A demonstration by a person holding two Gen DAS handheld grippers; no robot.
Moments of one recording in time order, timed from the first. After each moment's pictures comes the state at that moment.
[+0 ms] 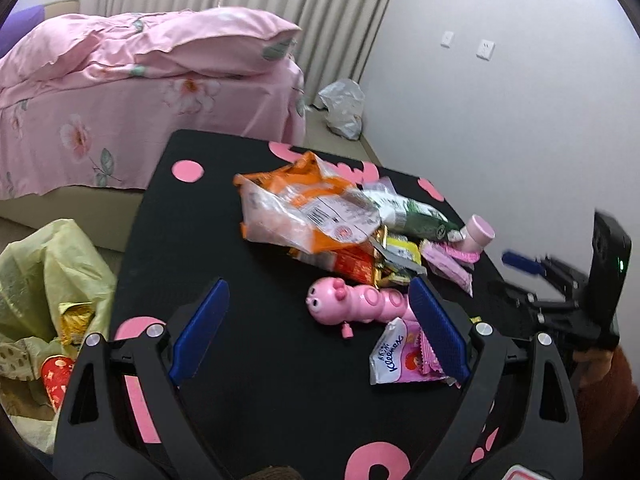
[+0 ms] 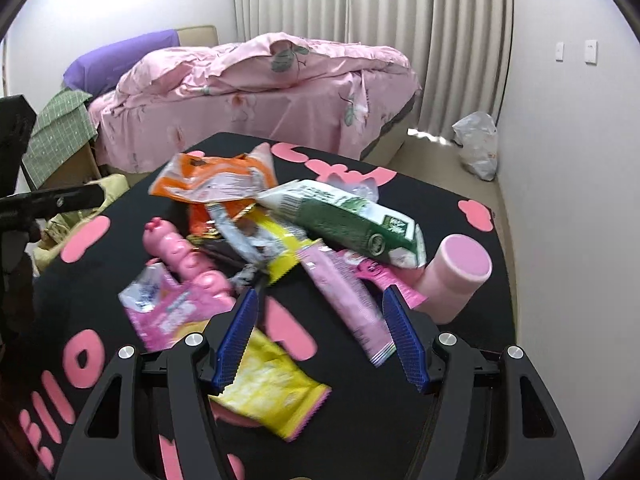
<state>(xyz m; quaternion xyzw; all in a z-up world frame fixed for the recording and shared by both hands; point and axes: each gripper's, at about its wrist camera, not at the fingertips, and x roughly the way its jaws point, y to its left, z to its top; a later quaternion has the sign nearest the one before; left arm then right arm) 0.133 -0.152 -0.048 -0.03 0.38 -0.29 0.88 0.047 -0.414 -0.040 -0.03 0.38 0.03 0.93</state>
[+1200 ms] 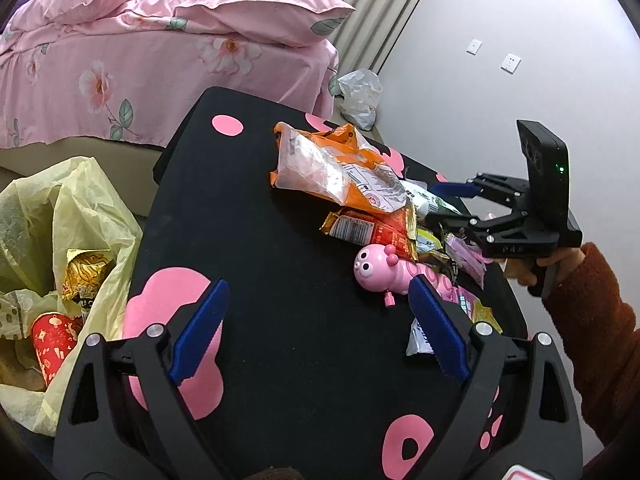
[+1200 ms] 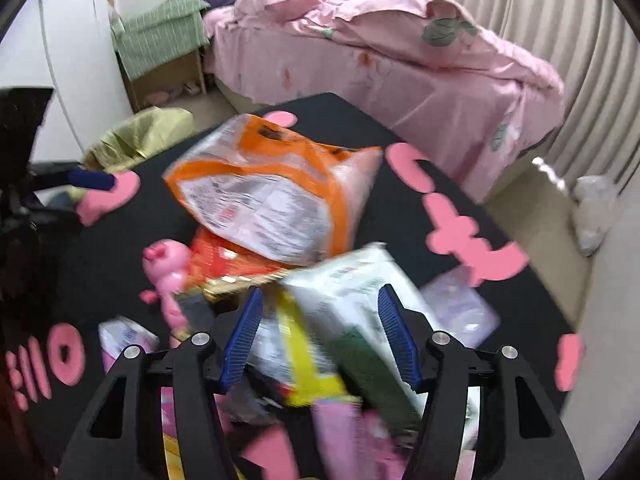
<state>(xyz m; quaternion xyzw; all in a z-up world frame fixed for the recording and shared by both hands) 0.136 -0.105 -0.073 -0.09 0.41 -0.27 0.86 0.180 -0.370 -0.047 -0.16 0.44 0.25 0.85</state>
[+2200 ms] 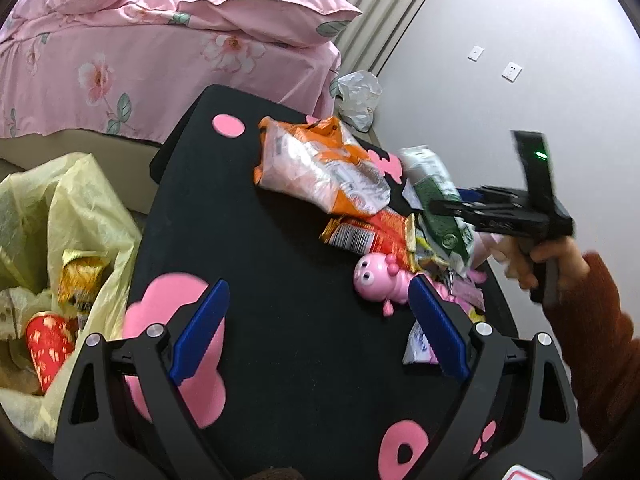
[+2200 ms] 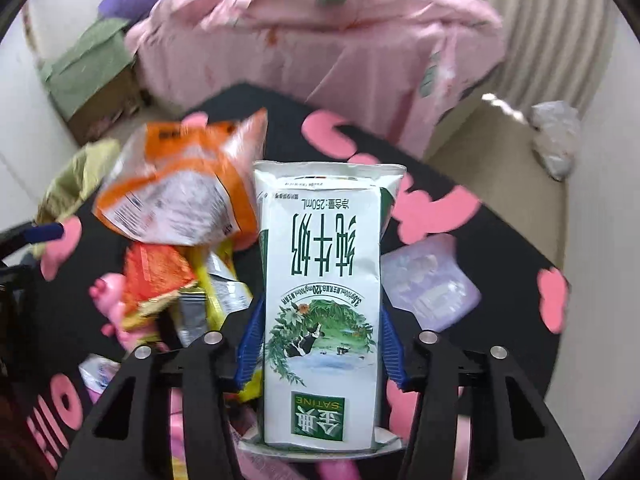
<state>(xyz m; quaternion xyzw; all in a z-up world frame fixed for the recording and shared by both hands) 0.149 -0.103 -0.070 -0.11 0.42 -0.28 0.86 0.196 -0.401 -0.039 -0.07 0.49 0.14 0.86</state>
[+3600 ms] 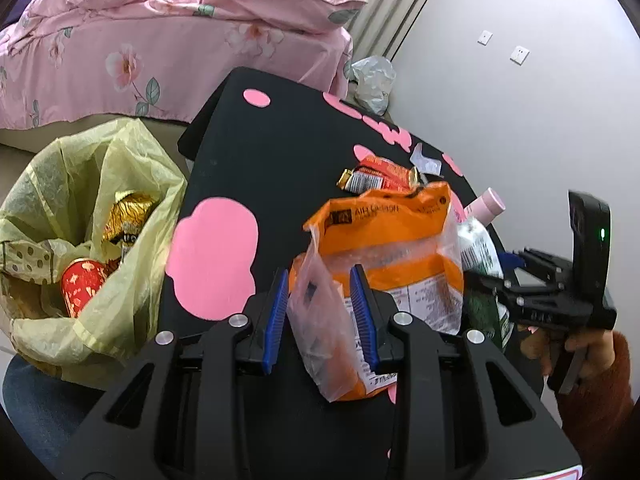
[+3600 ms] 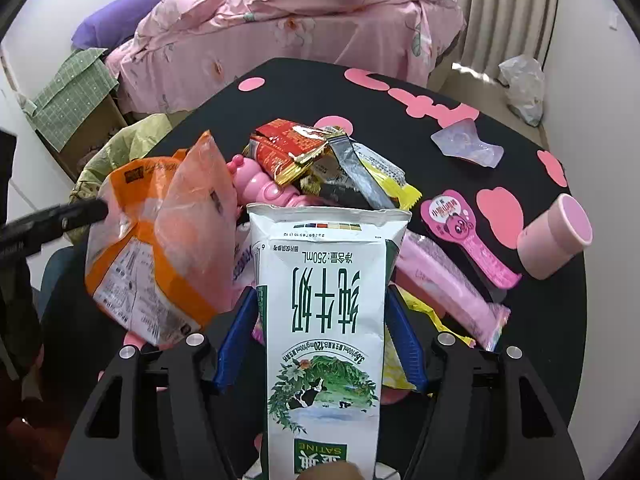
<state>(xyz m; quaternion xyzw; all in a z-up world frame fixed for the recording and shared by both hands) 0.095 -0.077 -0.065 -0.08 0.45 -0.25 0.85 0.063 -0.337 -0.054 0.00 0.51 0.09 0.86</state>
